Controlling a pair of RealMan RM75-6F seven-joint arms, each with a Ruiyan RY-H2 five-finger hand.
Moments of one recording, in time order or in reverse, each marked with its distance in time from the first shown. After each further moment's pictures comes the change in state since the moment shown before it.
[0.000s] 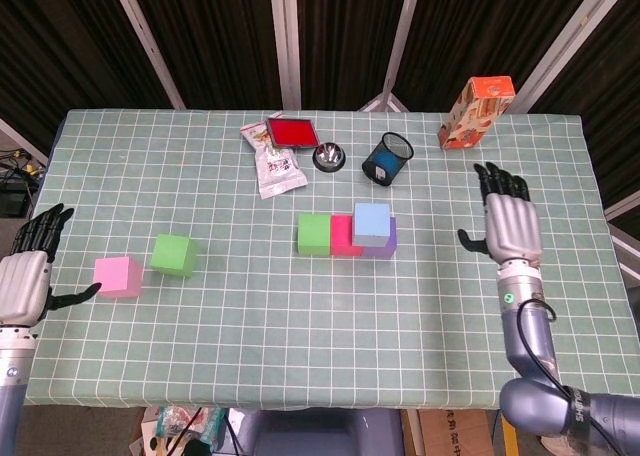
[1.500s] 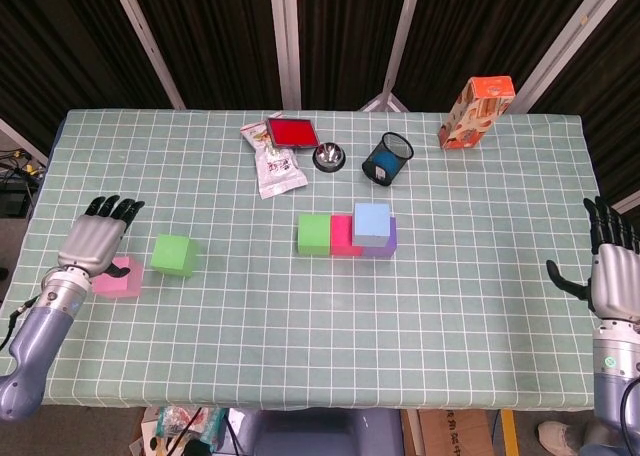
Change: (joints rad) left arm -0.383 0.009 -0.013 0.133 -0.399 -0.500 0.494; right arm -0.465 -0.016 -0.068 0.302 -0.580 0.071 0.485
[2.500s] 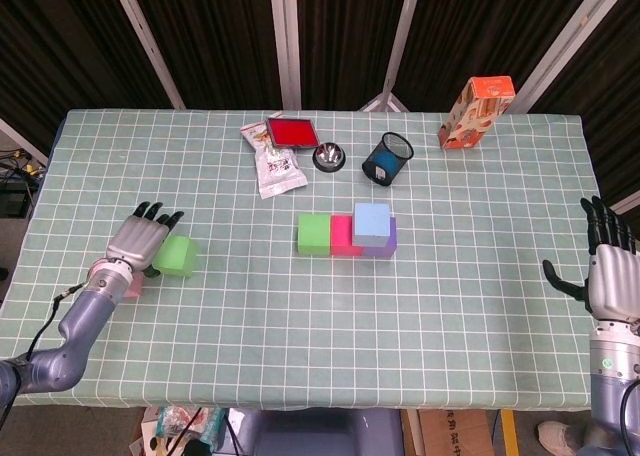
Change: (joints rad) left arm -0.167 -0.159 0.092 0.169 -0.066 -0.092 0.061; right arm -0.040 -0.009 0.053 -0.020 -0.033 -0.024 -0.015
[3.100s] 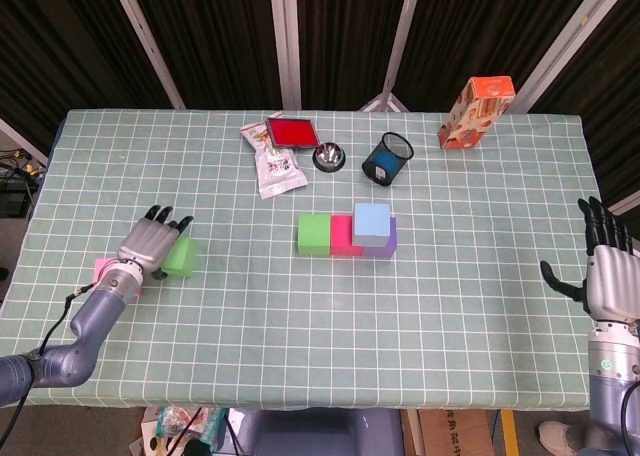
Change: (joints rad) left arm -0.038 -0.045 0.044 0.047 -0.006 -0.004 -0.006; right arm -0.016 0.000 0.018 -0.013 -0.014 -0.014 -0.004
